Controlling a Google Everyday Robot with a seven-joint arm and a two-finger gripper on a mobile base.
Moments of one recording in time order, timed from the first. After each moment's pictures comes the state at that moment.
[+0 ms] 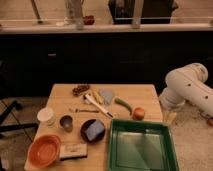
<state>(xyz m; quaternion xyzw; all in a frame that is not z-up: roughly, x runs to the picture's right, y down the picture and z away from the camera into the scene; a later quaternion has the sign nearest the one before) 0.286 0.111 0.683 -0.28 0.02 0.02 0.96</state>
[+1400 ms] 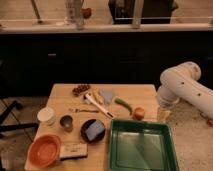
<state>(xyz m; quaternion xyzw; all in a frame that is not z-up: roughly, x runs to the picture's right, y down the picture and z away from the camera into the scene) 0.263 0.098 0.705 -0.27 0.03 0.06 0.96</state>
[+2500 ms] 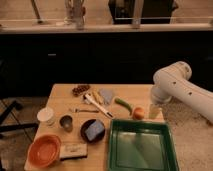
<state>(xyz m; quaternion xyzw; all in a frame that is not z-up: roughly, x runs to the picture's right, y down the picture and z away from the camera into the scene) 0.248 0.088 0.725 -0.25 0.03 0.14 0.96</state>
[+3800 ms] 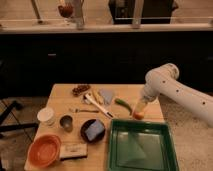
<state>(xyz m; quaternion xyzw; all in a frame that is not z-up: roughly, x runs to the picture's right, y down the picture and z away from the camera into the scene) 0.212 0.072 0.782 -0.23 0.03 0.31 0.92</state>
